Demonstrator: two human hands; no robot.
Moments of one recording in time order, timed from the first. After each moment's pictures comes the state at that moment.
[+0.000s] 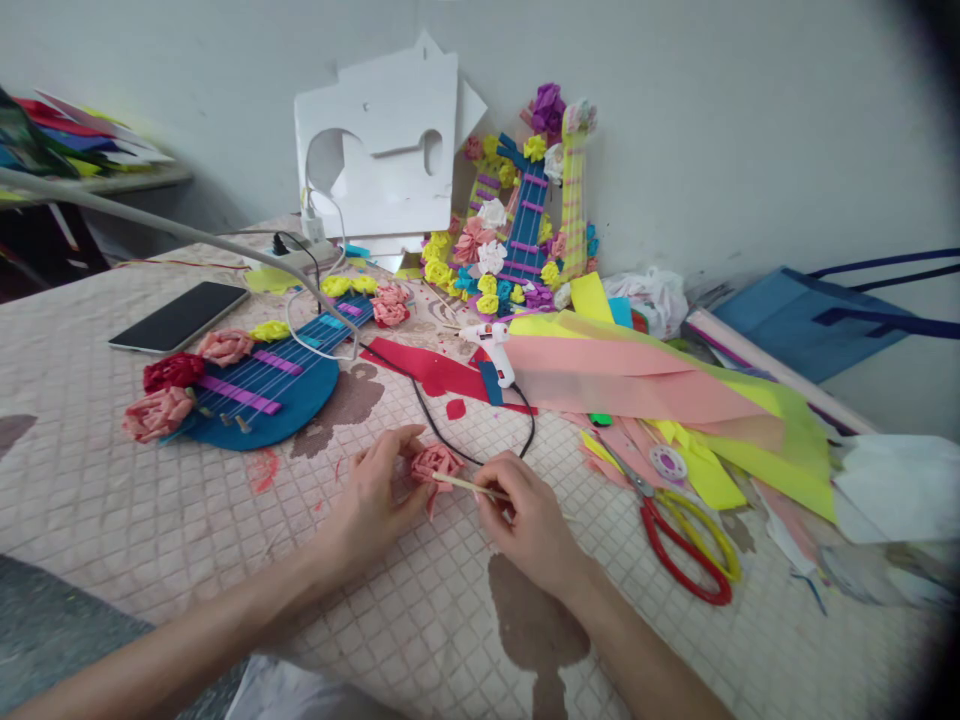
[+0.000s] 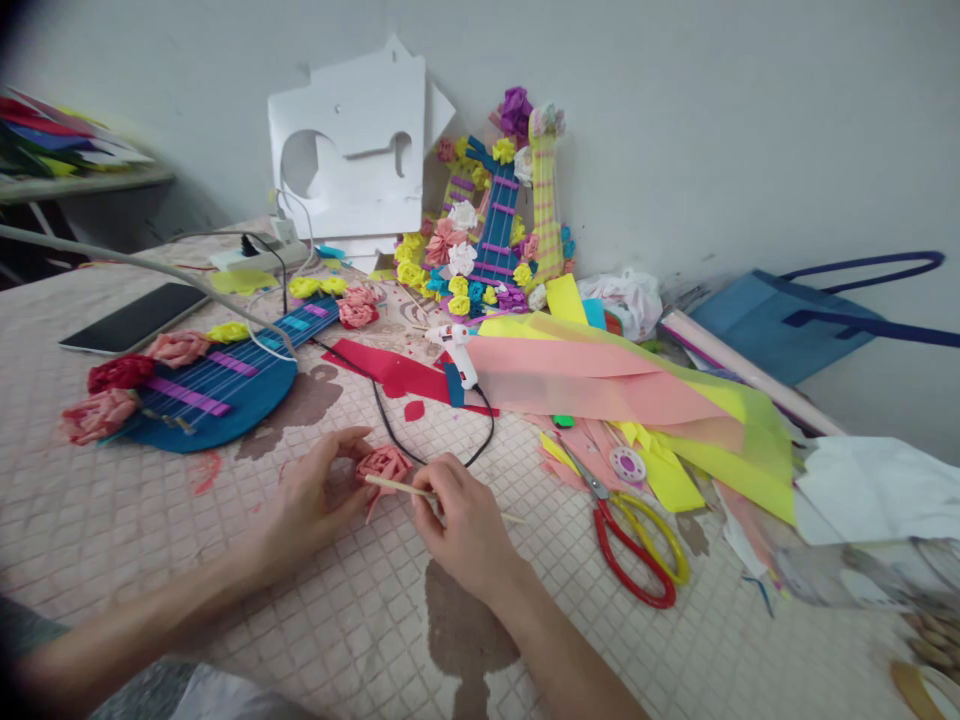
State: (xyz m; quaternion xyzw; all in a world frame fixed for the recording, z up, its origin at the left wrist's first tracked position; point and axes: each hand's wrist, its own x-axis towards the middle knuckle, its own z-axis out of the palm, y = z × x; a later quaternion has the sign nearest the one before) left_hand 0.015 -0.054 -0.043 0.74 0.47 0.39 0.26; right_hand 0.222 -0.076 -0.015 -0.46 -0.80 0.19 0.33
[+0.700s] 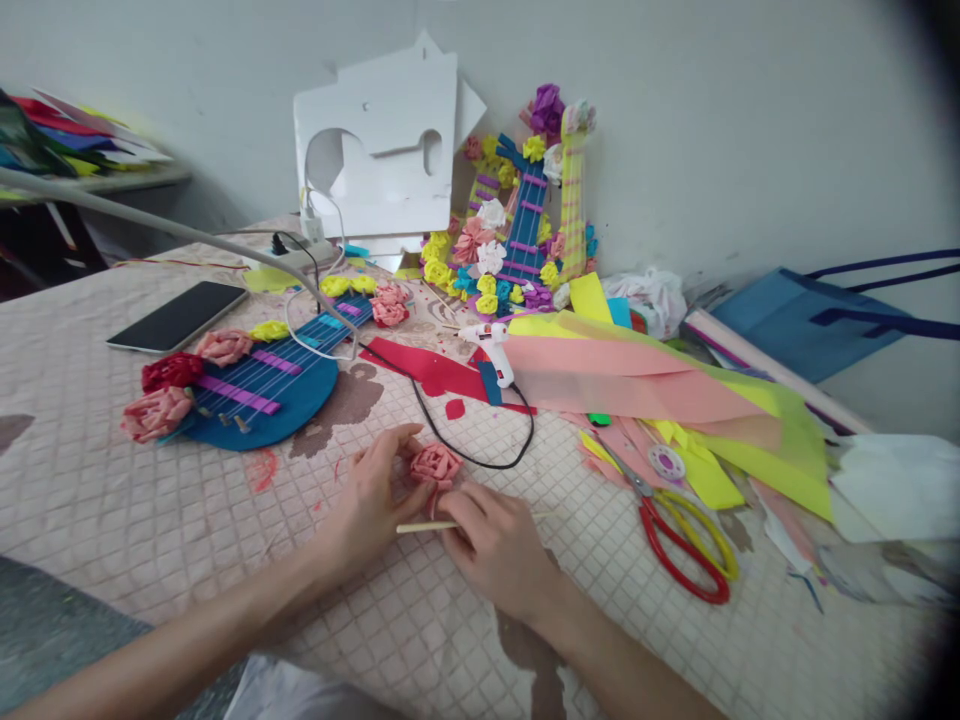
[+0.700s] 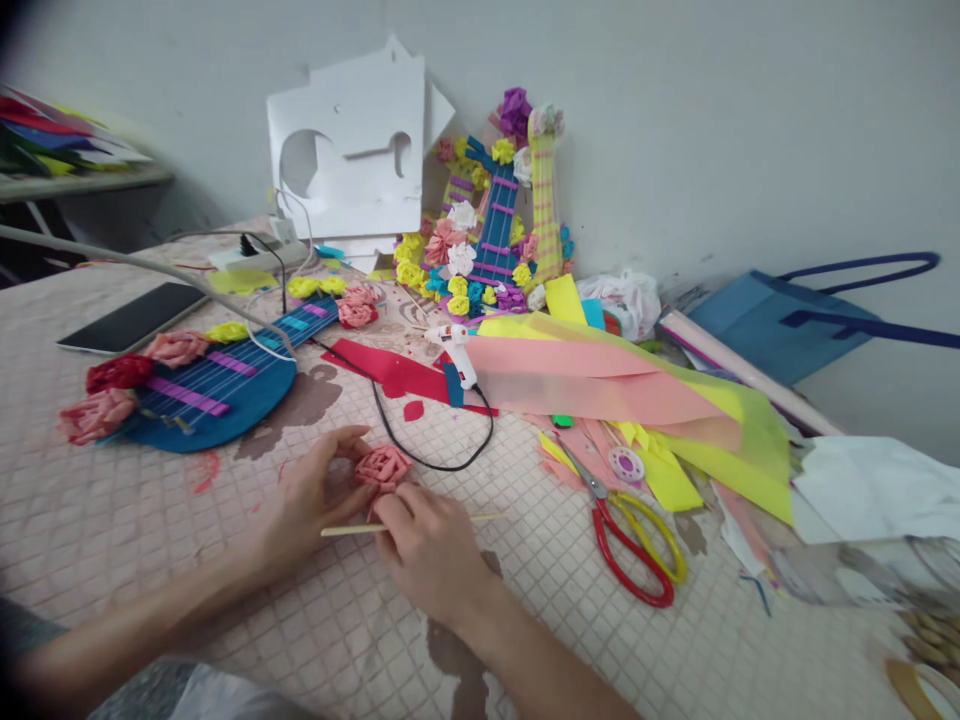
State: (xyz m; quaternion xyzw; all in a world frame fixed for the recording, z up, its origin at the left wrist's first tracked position) left_hand 0.015 -0.051 -0.054 0.73 0.48 0.41 0.26; right_hand 0.194 -0.088 -0.029 -0.43 -0.87 0.04 0.25
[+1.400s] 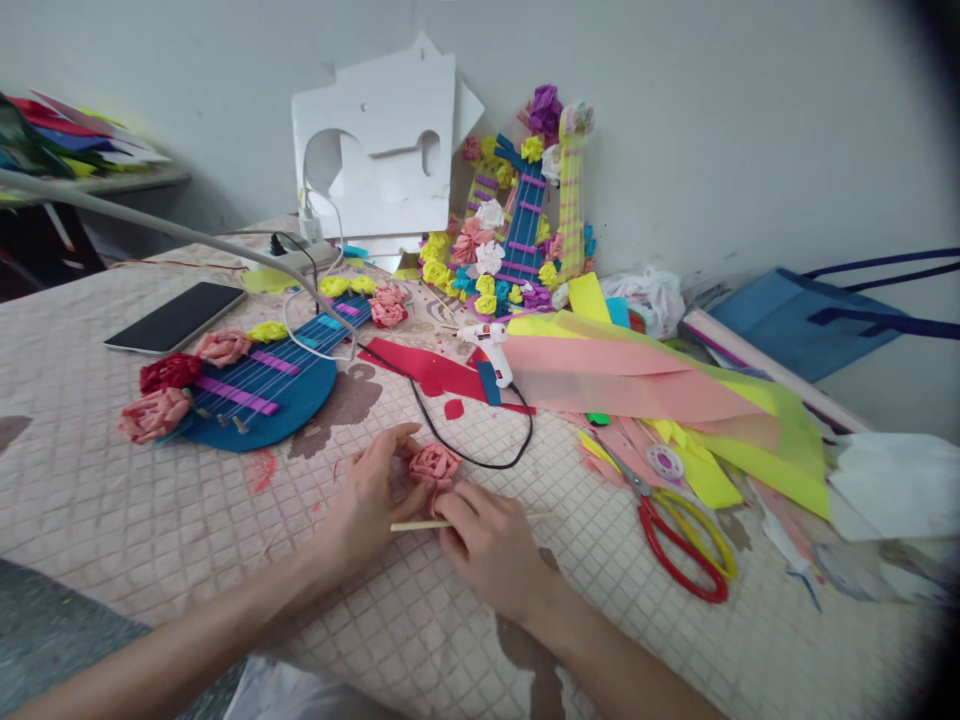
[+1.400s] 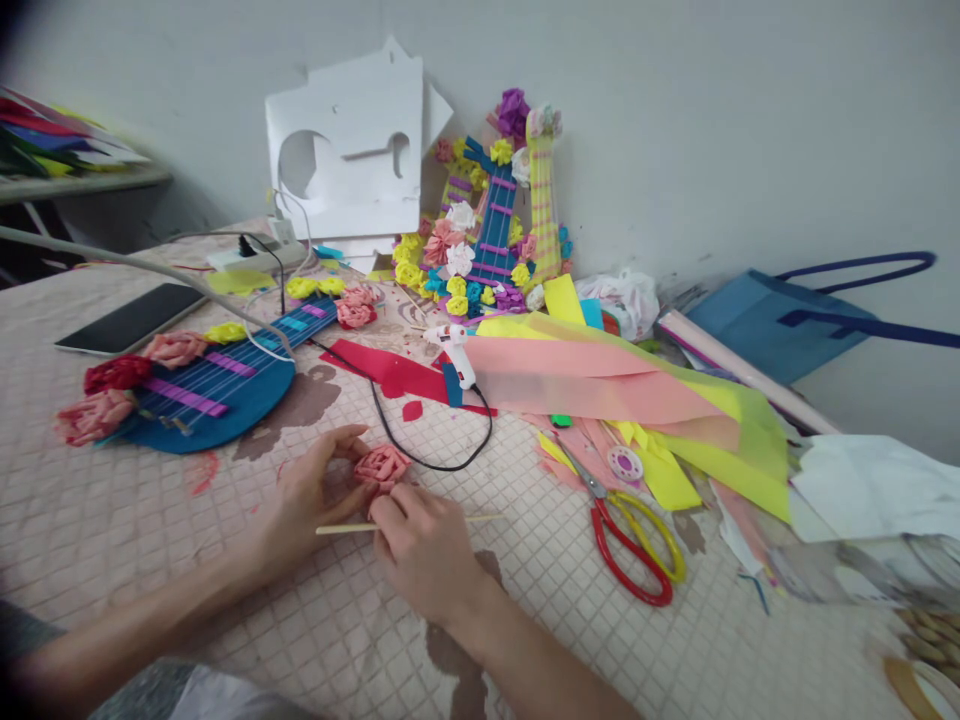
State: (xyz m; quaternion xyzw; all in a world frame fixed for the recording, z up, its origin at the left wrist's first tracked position) left_hand 0.016 -0.051 -0.051 0.73 0.48 0.41 0.27; right_hand 0.190 -0.087 -0.031 -0.42 -0.87 0.02 0.26
